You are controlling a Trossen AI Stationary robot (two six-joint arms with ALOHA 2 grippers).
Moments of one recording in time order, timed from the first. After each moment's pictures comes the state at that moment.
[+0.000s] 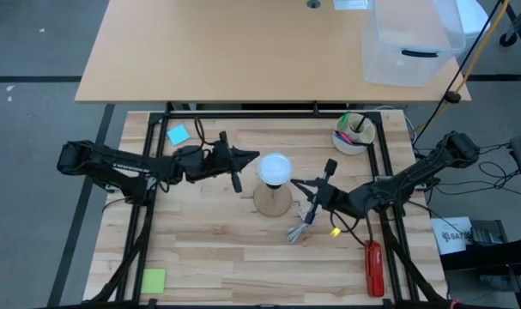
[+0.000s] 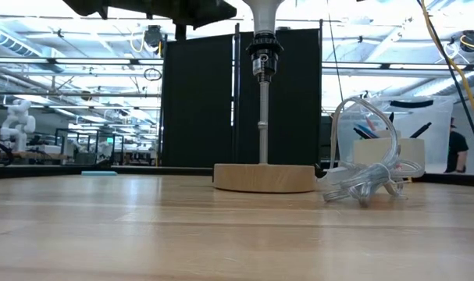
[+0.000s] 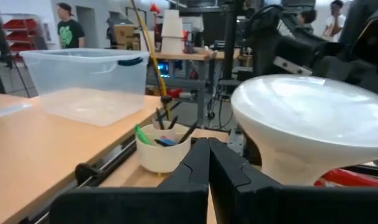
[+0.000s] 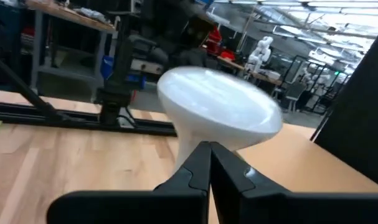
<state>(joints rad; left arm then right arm) 0.01 1.29 0.76 0.59 -0.25 -0.01 0.45 1.24 0.73 0.52 0.89 -0.28</state>
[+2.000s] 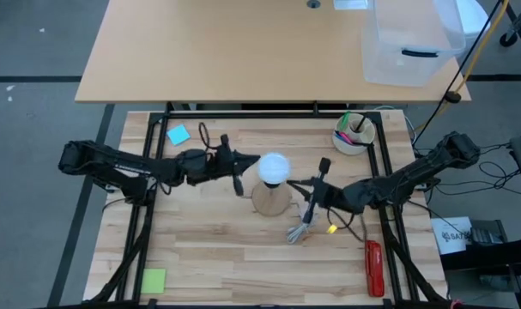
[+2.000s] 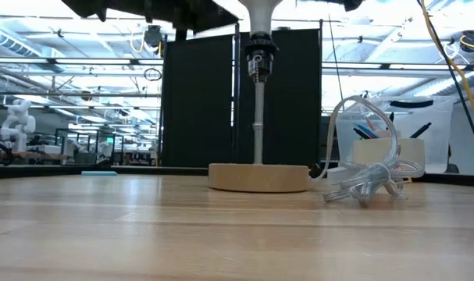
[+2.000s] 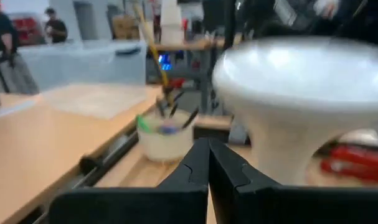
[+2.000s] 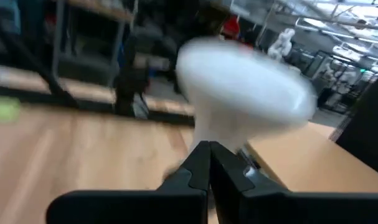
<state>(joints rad) -0.01 1.31 0.76 0.57 -0.28 0.03 0.41 1.24 0.73 0.47 0.76 -0.25</state>
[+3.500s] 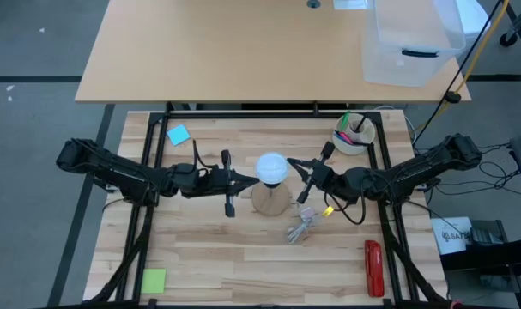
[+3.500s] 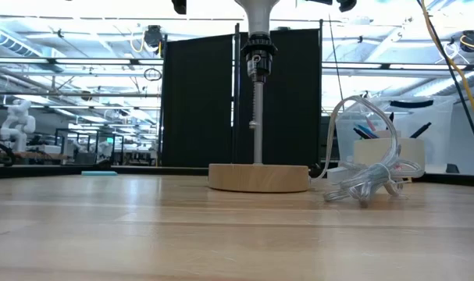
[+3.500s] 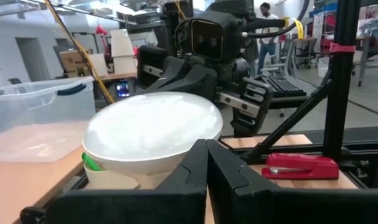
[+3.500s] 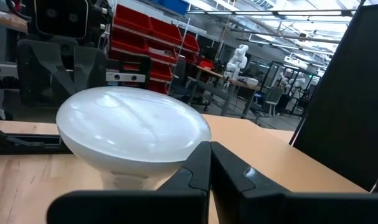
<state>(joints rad) -0.18 1.29 0.76 0.62 -0.25 0.14 0.28 1.24 0.73 0.64 0.77 -0.33</state>
